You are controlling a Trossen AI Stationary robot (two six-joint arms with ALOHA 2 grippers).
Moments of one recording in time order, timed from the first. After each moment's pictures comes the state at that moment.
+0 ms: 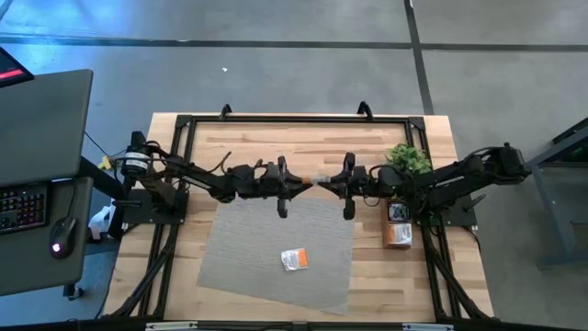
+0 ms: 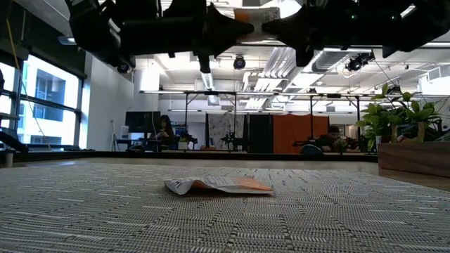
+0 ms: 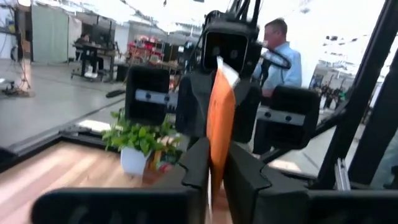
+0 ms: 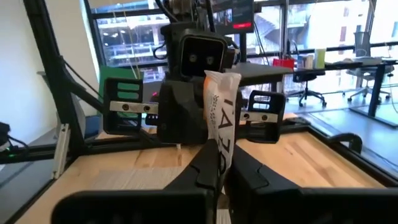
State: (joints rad) left arm -0.01 1.69 0.72 1.17 -0.07 -0.19; right arm 0.02 1.30 0.45 0.93 0.08 0.09
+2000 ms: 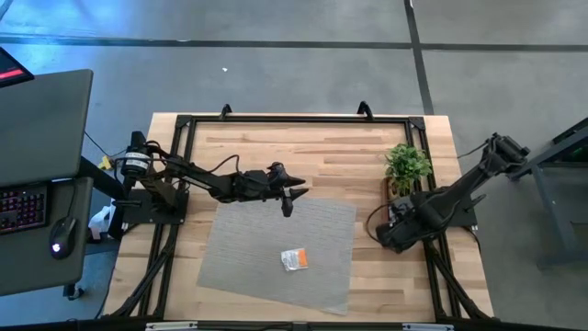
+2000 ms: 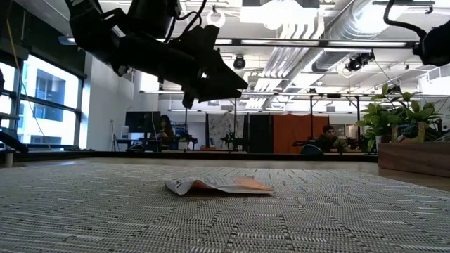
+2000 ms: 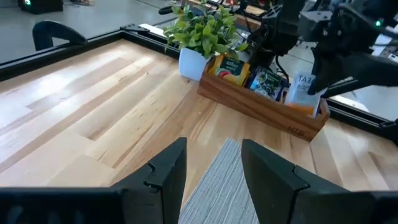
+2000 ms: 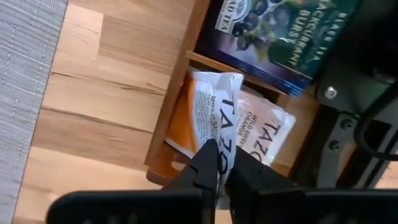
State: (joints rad) left arm -0.01 1.69 0.72 0.77 -0.23 -0.32; right arm 0.63 1.21 0.80 -1.18 0.02 1.93
